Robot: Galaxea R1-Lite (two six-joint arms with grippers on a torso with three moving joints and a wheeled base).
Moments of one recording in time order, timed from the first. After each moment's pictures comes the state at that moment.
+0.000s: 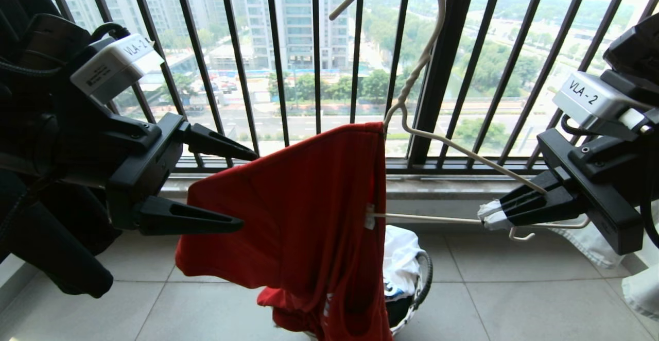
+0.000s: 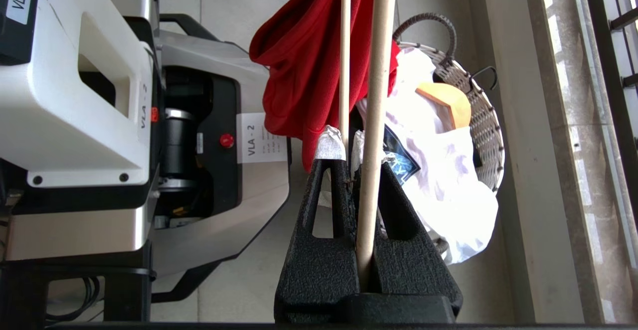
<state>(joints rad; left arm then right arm) -0.23 1.52 -1.43 0.66 -1.08 0.89 0.29 1.53 -1.56 0.92 0.78 -1.01</state>
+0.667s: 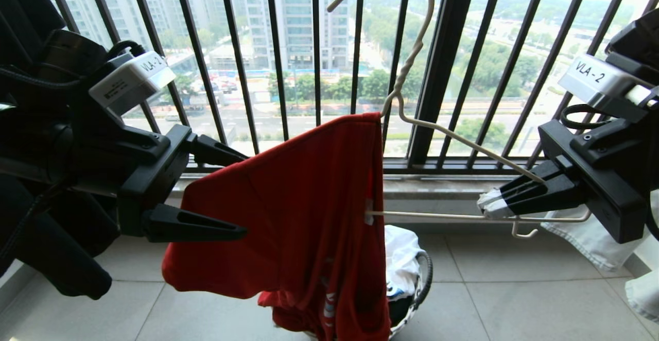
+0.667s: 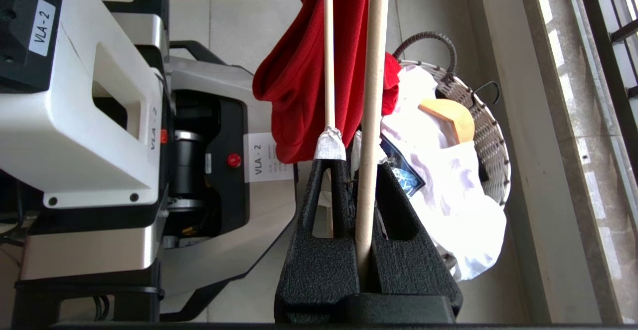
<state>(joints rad) -0.23 1.54 -1.41 0.66 -1.08 0.89 0.26 1.55 -1.59 0.93 0.85 -0.97</state>
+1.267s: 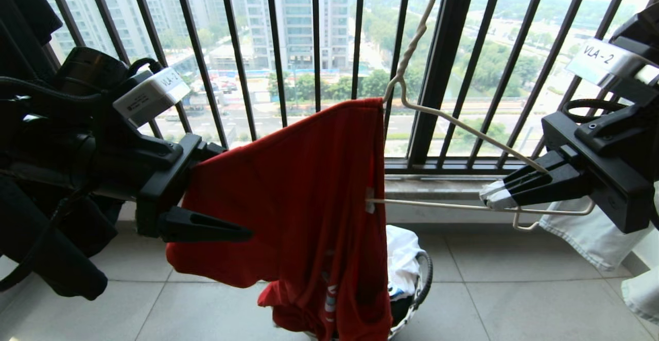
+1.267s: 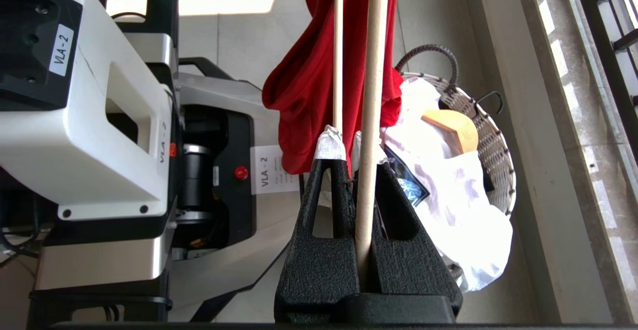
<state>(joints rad) -0.23 1.58 -1.38 0.61 -1.09 0.88 0.25 1.56 -1.64 0.96 0.90 -0.96</state>
